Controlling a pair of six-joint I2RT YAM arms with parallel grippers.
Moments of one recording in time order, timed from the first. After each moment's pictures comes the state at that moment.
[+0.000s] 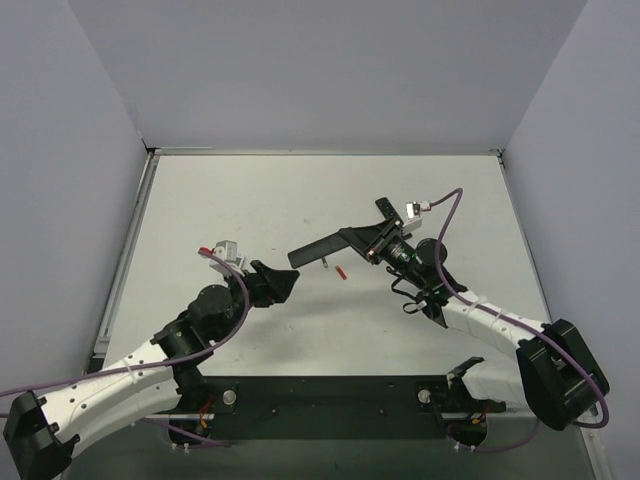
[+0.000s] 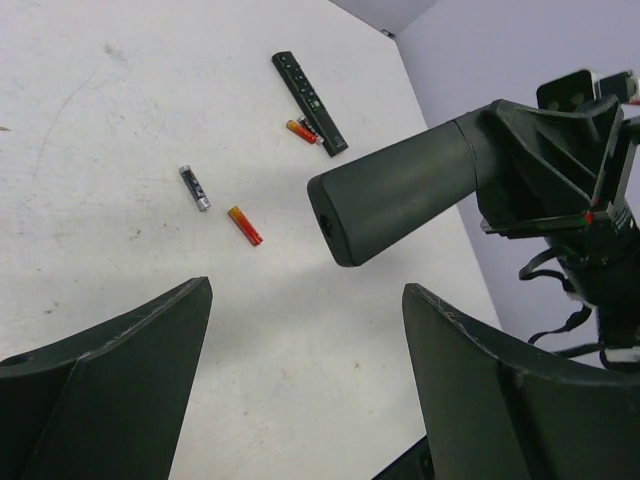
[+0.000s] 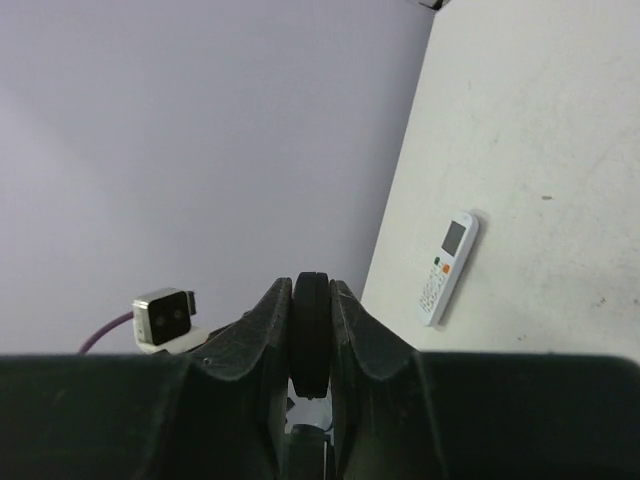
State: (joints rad) left arm -0.90 0.65 0.40 0.10 -0.35 -0.81; right arm 0.53 1.22 0.45 0.81 -0.26 1.24
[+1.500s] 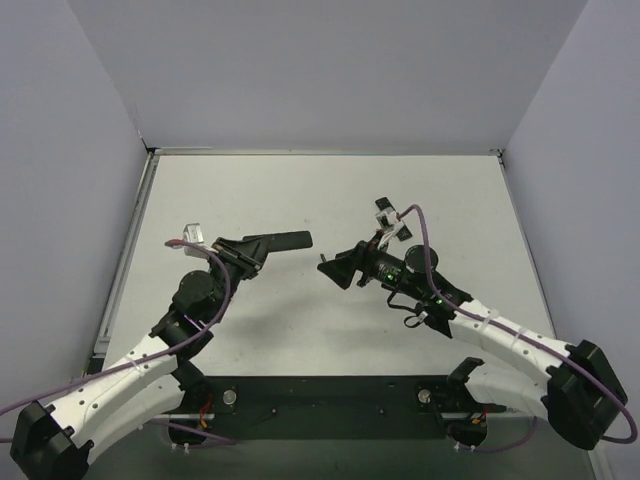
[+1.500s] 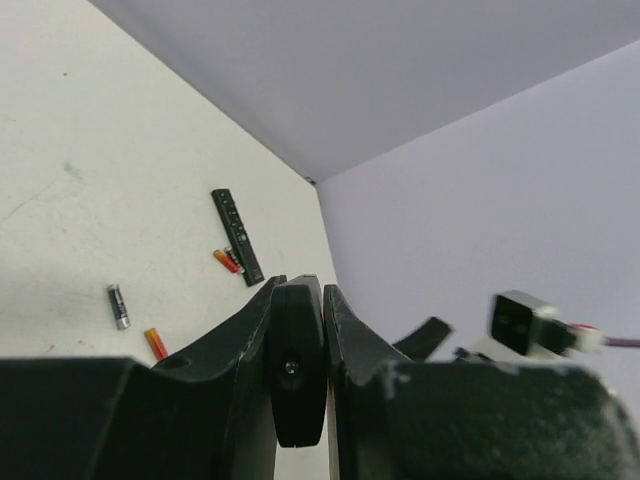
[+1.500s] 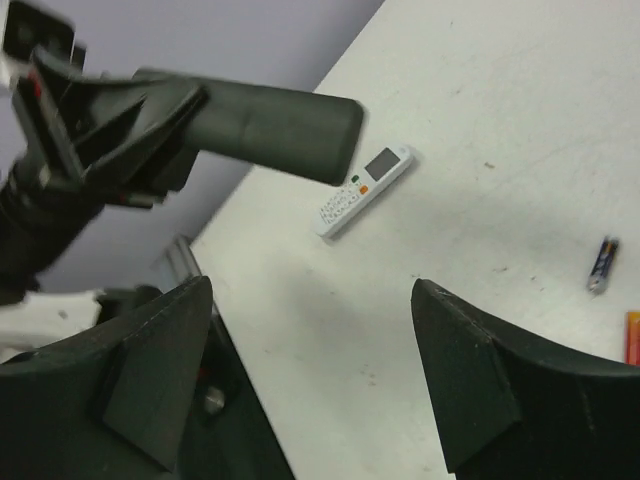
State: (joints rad) left arm -0.73 0.71 0.39 0.43 -0.41 -1.06; right arm 0.69 1.11 0.46 0.62 -0.27 0.78
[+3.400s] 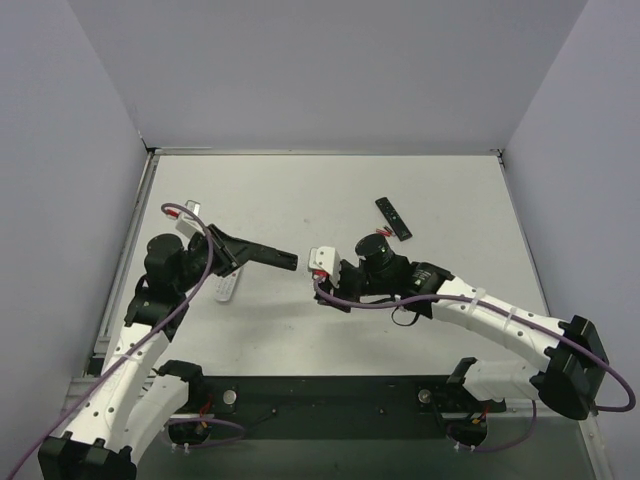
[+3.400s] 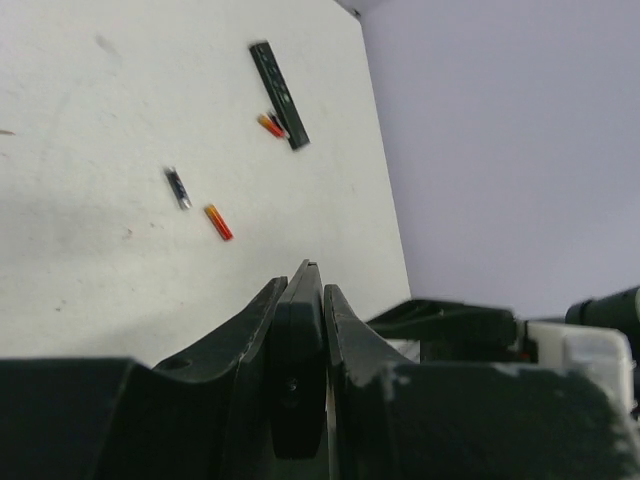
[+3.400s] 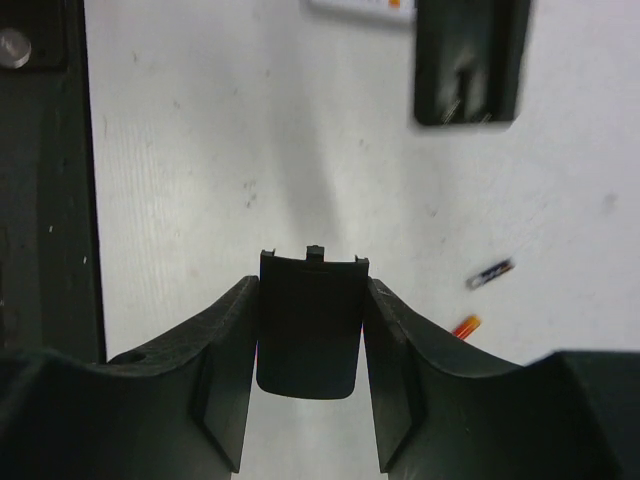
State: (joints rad) left arm -0.26 0.77 0.63 -0.09 0.49 -0.93; right arm 0.91 1.22 0.89 -0.20 -0.38 -0.43
